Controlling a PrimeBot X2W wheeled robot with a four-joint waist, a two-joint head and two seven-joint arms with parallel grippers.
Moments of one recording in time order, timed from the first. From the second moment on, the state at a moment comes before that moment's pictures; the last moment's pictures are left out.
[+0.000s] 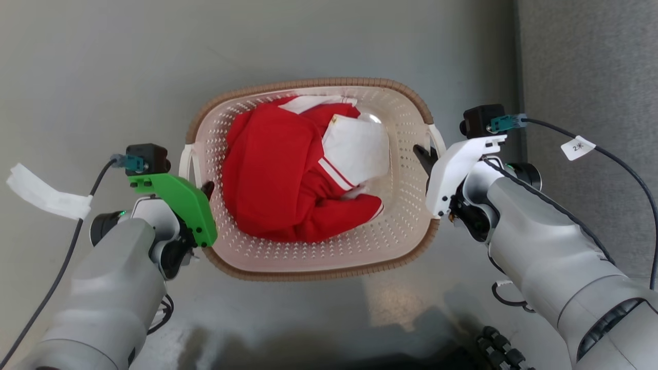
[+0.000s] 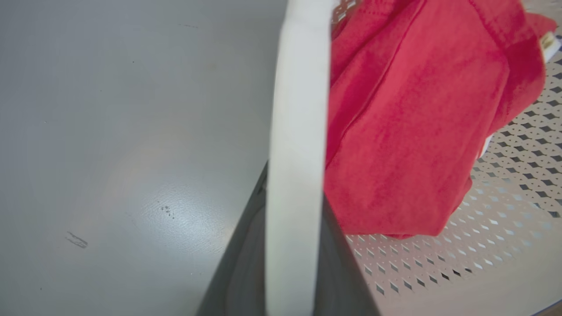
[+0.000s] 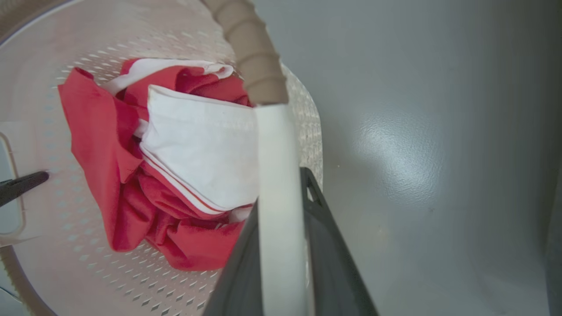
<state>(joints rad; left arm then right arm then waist) -0.81 0.15 -0.88 1.03 -1.08 -0.12 0.07 -0.84 -0.07 0.88 1.09 0.92 0.10 -0.02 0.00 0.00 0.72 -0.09</state>
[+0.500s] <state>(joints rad) -0.87 0.14 -0.88 1.06 -1.07 -0.12 0.03 -0.88 -0.07 0.87 1.09 0.93 0.11 -0.08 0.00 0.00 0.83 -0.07</state>
